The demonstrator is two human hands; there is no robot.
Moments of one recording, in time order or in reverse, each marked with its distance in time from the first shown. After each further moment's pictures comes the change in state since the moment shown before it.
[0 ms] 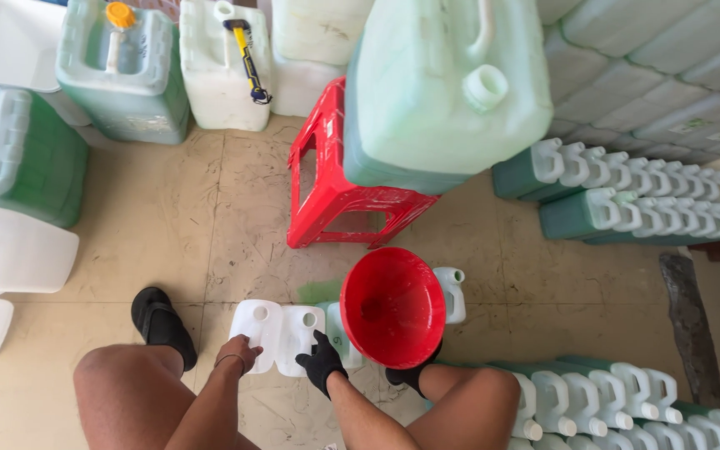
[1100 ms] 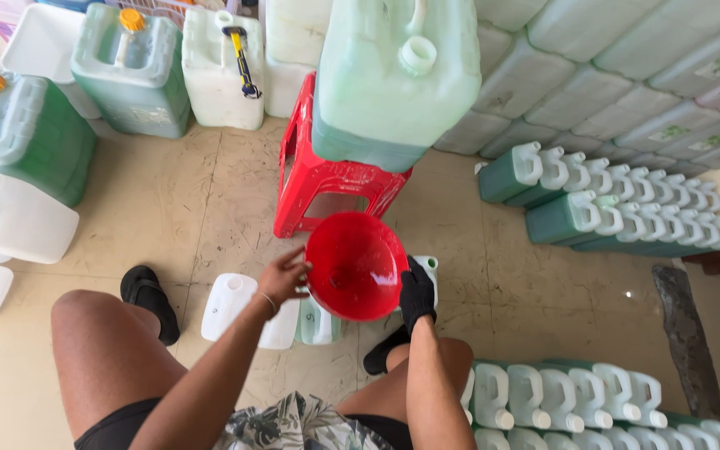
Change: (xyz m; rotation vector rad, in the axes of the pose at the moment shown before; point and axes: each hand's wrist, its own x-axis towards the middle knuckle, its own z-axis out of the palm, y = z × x) left_hand -0.166 0.191 -0.043 -1.096 -0.182 0.396; right_hand 0.002 0.008 -0.280 0.456 0.404 -0.521
